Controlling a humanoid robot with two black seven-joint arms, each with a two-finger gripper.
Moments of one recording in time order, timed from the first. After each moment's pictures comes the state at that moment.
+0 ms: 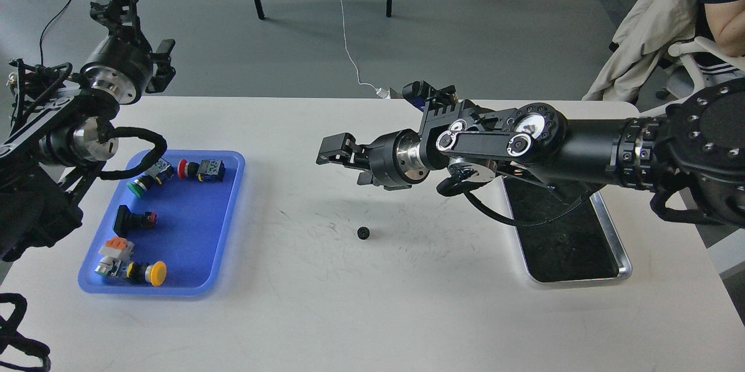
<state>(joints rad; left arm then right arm) -0.77 0.47 -0.82 -0.83 0.30 0.01 -0.20 1.48 0.00 -0.43 0.96 -0.08 0.20 -0.01</state>
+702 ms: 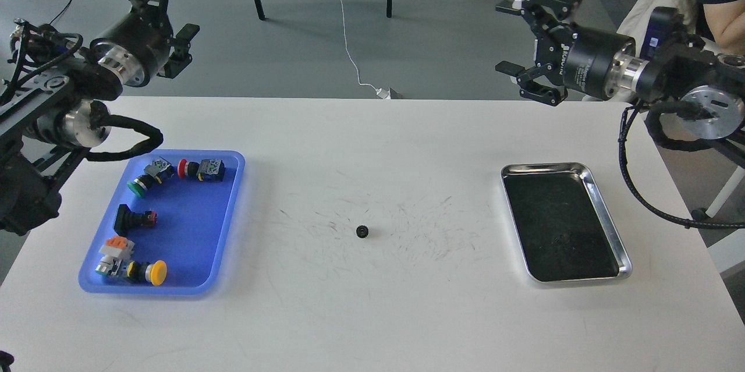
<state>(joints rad) -0.79 0.63 -0.72 -1.26 0.52 0.01 -0.03 0.88 -0.81 0.52 1.19 0.08 0.35 0.03</state>
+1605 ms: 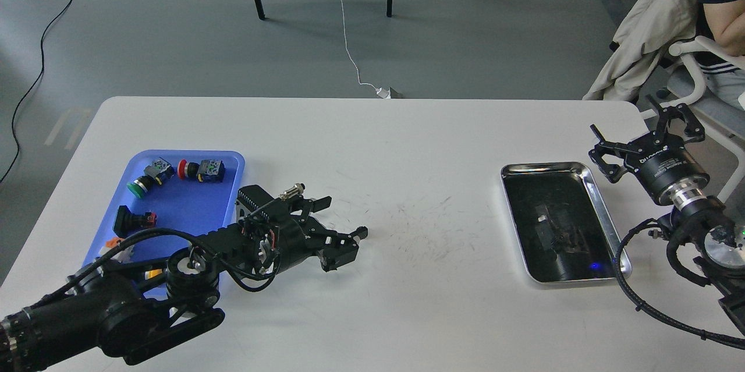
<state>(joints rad) -0.55 0.38 -0.30 -1.25 2.06 0.10 -0.04 0.42 -0.55 0.85 0.83 0.42 0.49 0.10</state>
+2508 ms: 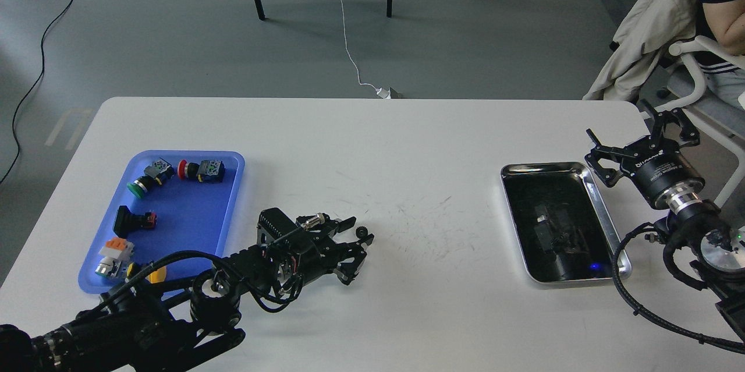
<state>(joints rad) -0.50 0.26 -0.30 -1.13 2.18 0.16 -0.03 0.41 -0.55 0.84 0.84 0.42 0.49 0.11</state>
